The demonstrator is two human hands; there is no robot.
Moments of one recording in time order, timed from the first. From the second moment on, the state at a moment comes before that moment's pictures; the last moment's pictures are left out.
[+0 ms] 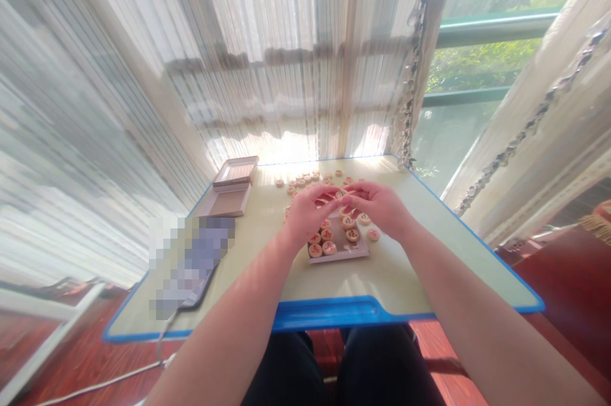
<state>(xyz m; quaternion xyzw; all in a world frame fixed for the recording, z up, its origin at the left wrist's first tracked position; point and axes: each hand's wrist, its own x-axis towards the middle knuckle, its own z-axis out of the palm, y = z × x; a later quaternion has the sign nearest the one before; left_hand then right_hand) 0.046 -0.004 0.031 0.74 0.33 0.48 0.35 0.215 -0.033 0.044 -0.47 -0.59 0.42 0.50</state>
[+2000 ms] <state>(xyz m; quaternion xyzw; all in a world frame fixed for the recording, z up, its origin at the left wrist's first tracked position) 0.033 -0.045 0.013 0.83 0.37 0.42 0.04 0.226 -0.086 0.002 -0.61 -0.67 0.16 0.39</state>
